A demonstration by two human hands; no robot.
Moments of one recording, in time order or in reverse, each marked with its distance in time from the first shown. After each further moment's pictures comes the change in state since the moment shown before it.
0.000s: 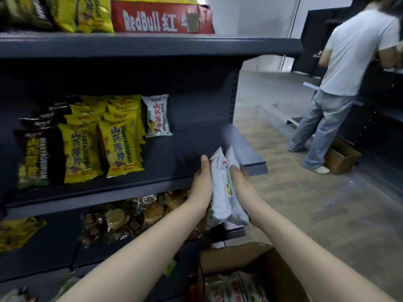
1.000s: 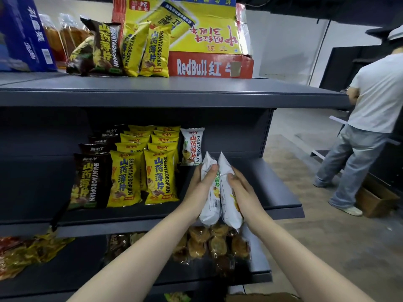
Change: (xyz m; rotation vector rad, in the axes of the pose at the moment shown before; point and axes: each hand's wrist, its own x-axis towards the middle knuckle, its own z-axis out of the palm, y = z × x) left_hand 0.025 0.070 -0.092 -0.094 -0.085 0.304; right_hand 0.036 -0.056 0.078 0.059 -0.176 -0.264
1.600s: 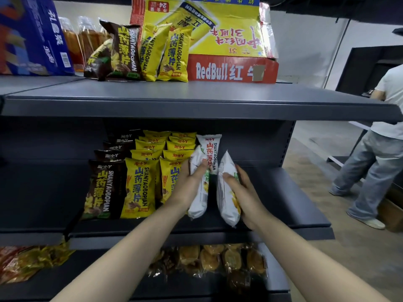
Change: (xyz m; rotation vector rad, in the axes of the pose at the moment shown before) left_hand 0.032 0.040 -0.060 0.238 0.155 0.102; right_hand 0.062 0.009 0.040 0.096 -0.009 0.053
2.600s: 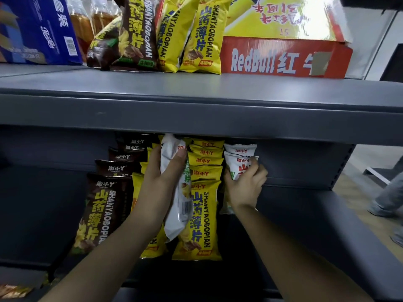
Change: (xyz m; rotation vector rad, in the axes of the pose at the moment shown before) left_hand 0.059 0.006 -0.085 -0.103 0.195 0.127; right_hand 0.185 0.077 0.079 -0.760 0.552 -0.269
